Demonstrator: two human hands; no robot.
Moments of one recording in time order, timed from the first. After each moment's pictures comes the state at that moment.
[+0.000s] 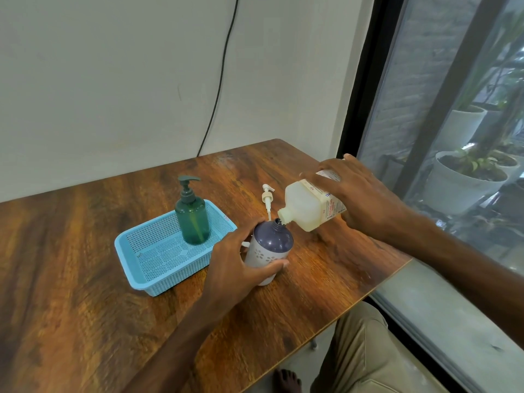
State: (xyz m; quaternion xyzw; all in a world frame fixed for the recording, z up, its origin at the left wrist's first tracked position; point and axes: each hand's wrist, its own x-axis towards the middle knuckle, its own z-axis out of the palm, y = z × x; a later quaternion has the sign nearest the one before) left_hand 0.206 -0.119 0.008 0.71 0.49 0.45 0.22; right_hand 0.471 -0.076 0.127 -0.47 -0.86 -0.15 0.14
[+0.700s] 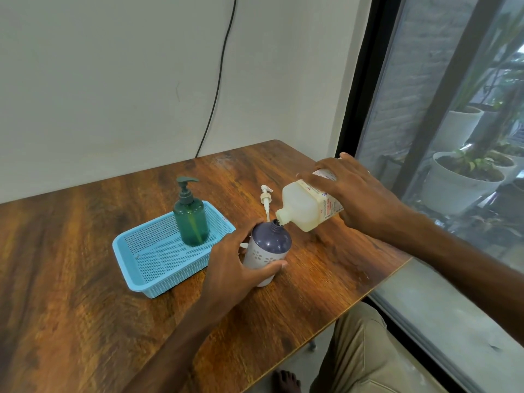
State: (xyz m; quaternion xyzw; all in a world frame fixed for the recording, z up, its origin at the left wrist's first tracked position) left_hand 0.207 -0.119 0.010 0.71 0.49 0.45 0.23; right_hand 0.471 -0.070 0.129 -0.48 -0.86 -0.16 0.09
